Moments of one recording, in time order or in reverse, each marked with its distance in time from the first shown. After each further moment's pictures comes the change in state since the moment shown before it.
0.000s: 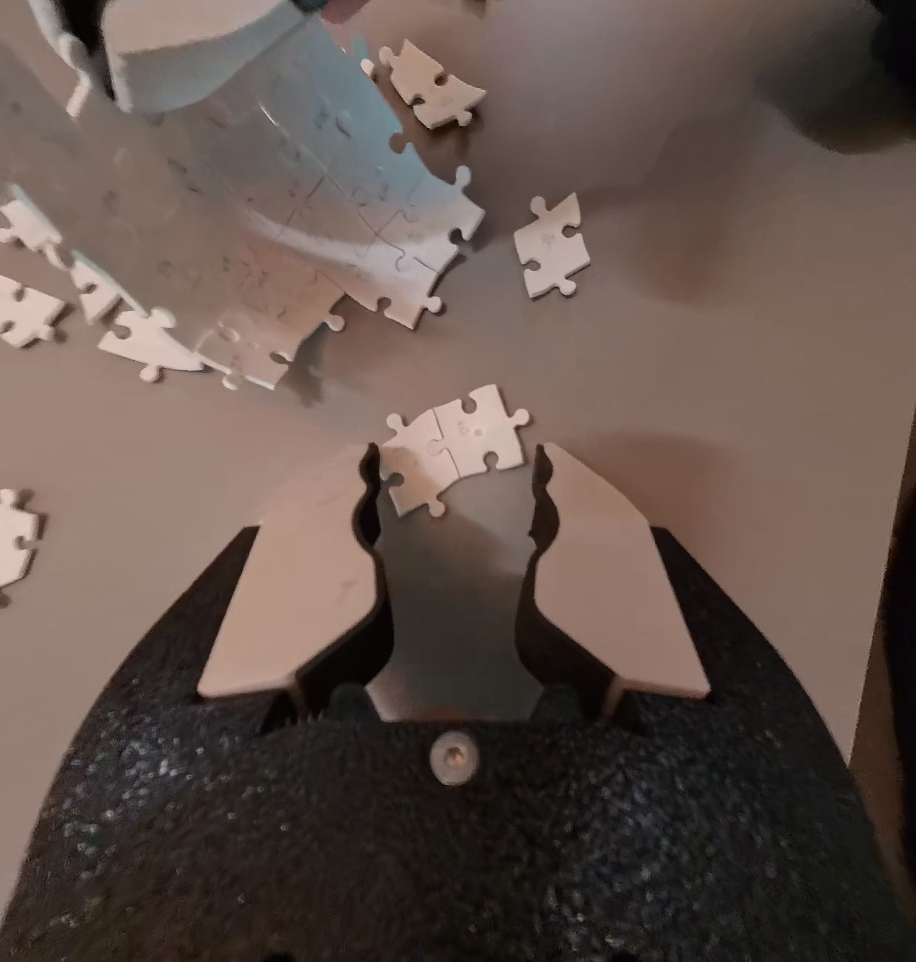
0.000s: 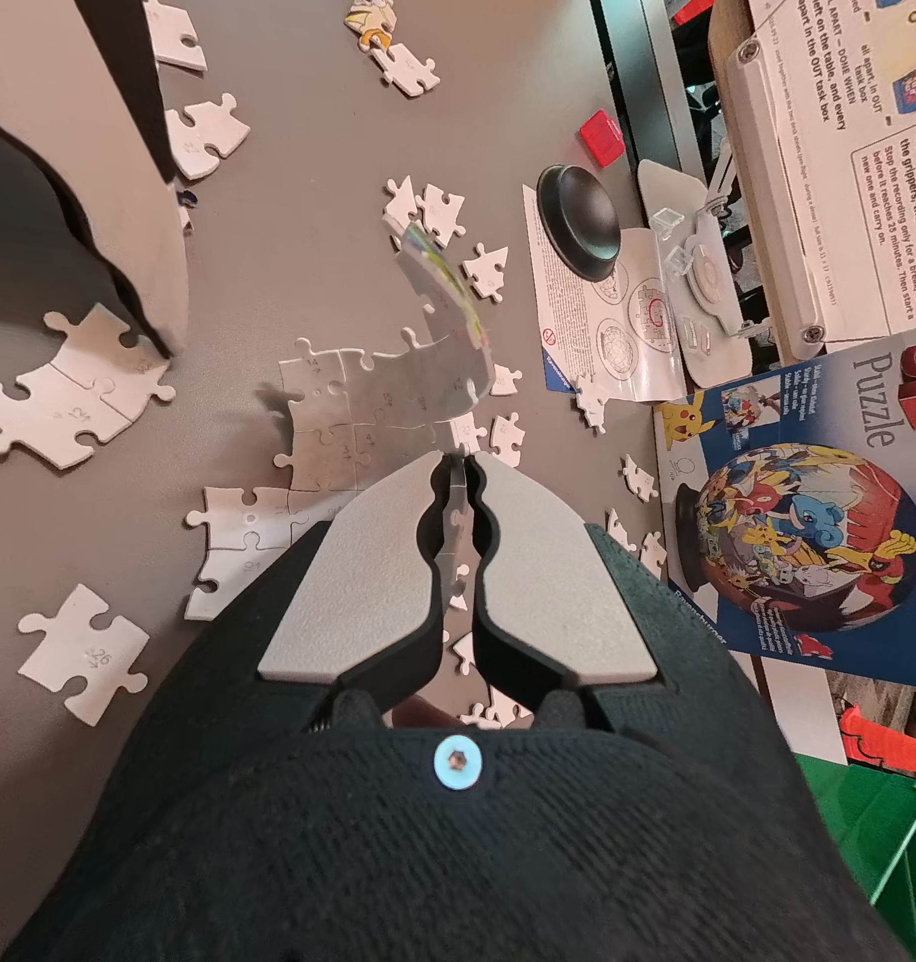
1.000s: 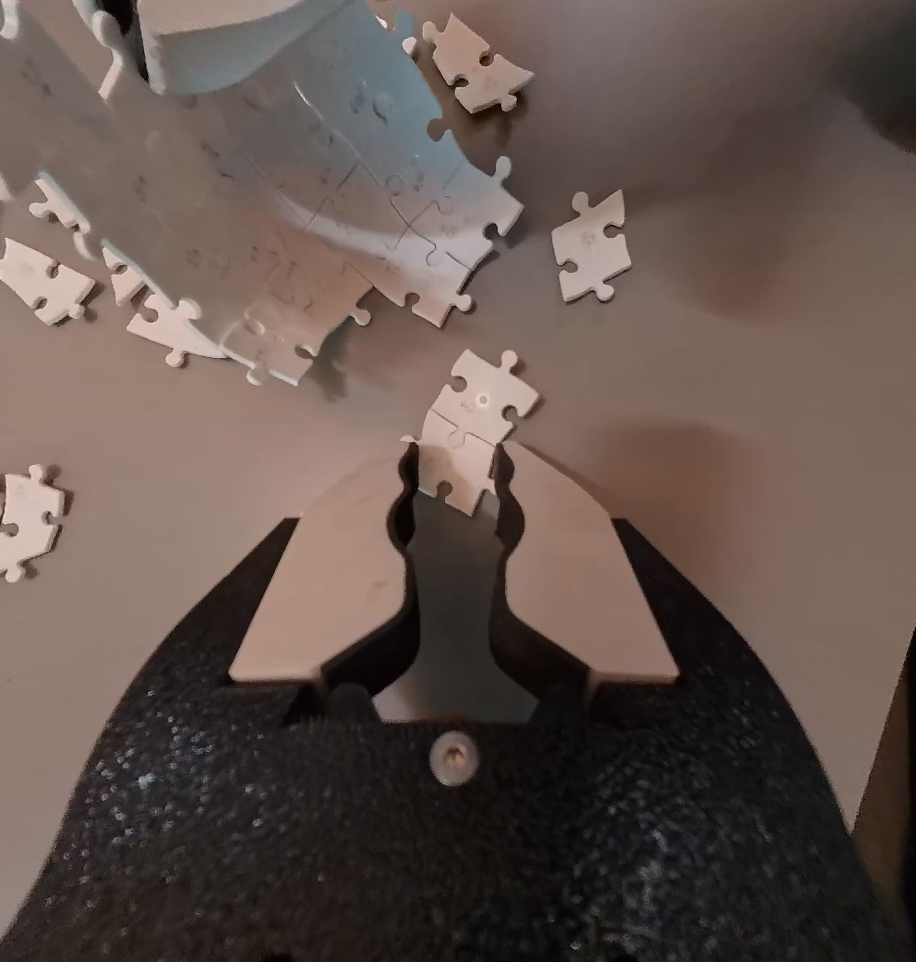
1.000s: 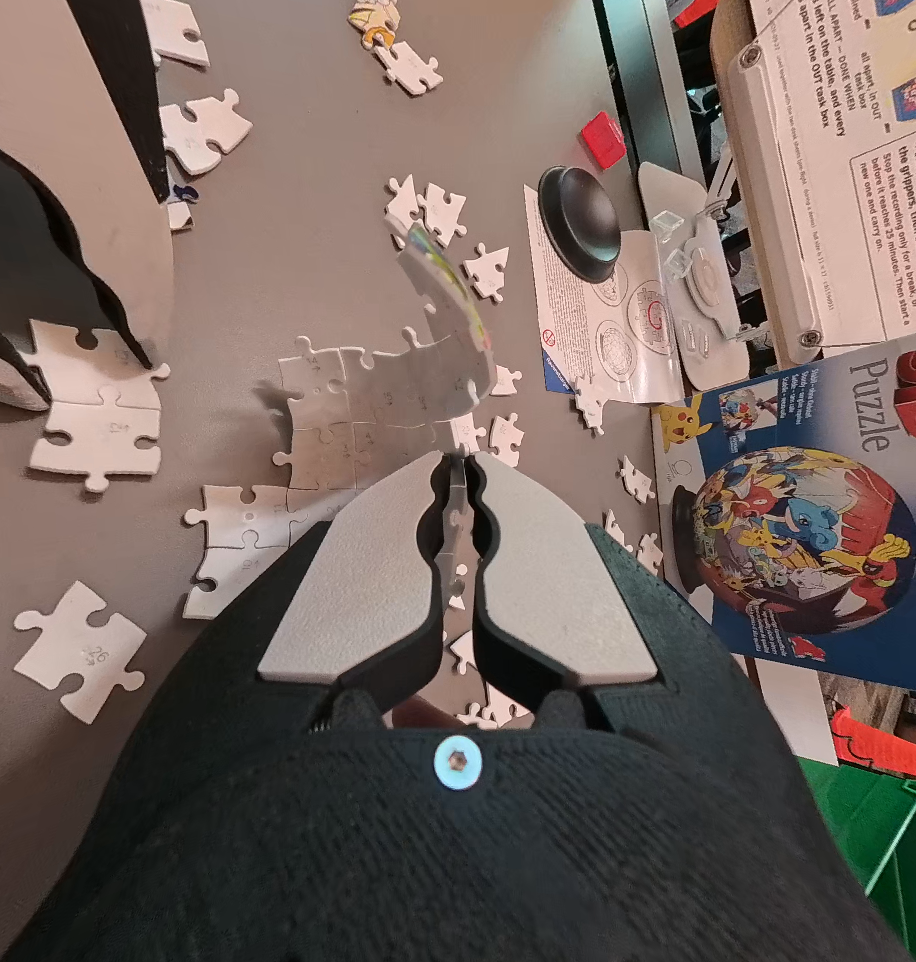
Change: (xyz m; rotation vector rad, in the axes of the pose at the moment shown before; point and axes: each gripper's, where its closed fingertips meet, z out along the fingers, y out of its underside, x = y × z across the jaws) left arm -0.008 -0.001 0.003 -0.031 -0.072 -0.037; right arm 0.000 0.000 0.000 -0.002 0.001 -0.013
